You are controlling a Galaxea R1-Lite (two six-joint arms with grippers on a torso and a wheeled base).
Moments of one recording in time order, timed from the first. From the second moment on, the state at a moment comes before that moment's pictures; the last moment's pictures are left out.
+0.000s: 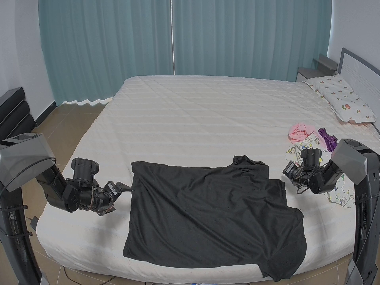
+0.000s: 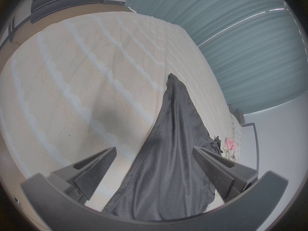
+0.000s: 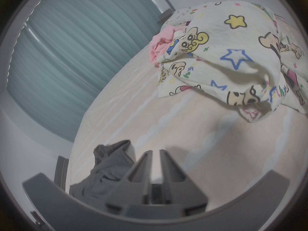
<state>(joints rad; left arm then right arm) -0.08 2.21 -0.79 -0.61 -0.26 -0.86 -0.02 2.55 -1.22 -0.77 0.07 0.72</state>
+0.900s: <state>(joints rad) -0.08 2.21 -0.79 -0.61 -0.26 -0.86 0.01 2.58 -1.21 -0.80 0.08 0.76</state>
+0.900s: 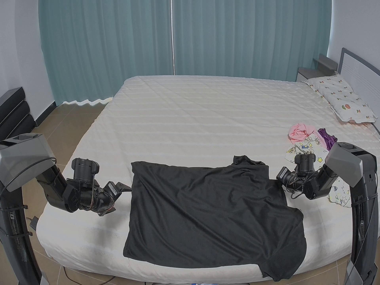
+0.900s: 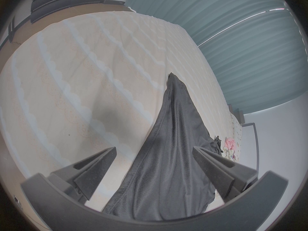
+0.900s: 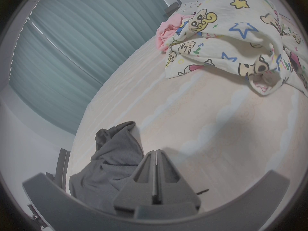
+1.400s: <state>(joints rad) -0.08 2.21 -0.79 -0.61 -0.26 -0.86 -0.02 2.58 -1.25 -0.96 0.05 0.79</state>
